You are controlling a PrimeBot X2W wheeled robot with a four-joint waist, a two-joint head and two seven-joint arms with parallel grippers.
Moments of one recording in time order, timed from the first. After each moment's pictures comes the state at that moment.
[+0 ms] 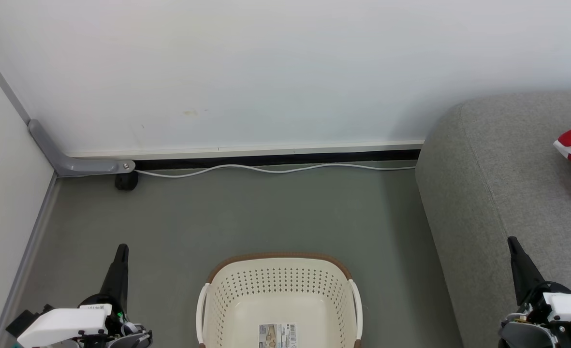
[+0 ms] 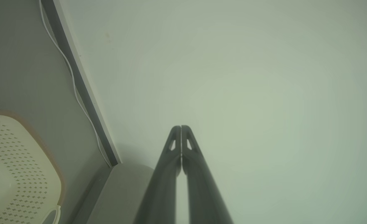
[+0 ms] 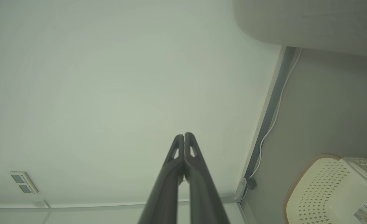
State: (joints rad) left arm -0.05 0.03 0.08 0.27 -1.60 -0.12 0.11; right arm -0.08 -0.04 -0.13 0.28 1.60 0.13 0.11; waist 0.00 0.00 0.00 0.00
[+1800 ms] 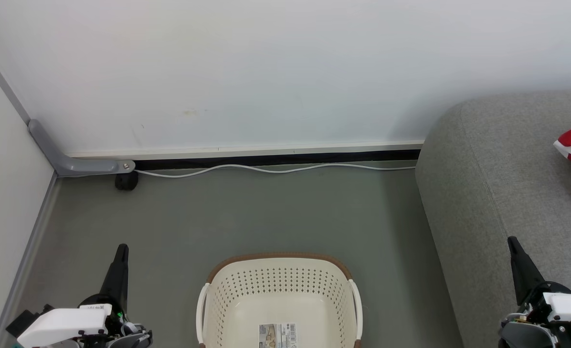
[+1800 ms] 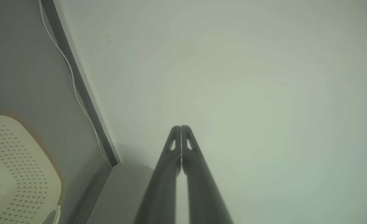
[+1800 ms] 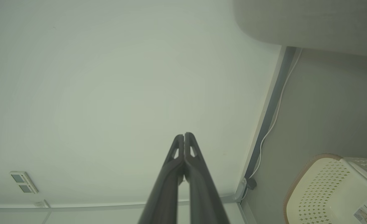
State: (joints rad) left arm -0.05 0.03 0.08 0.27 -1.60 -0.12 0.11; right arm -0.08 -0.04 -0.13 0.28 1.60 0.13 0.11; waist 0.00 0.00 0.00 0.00
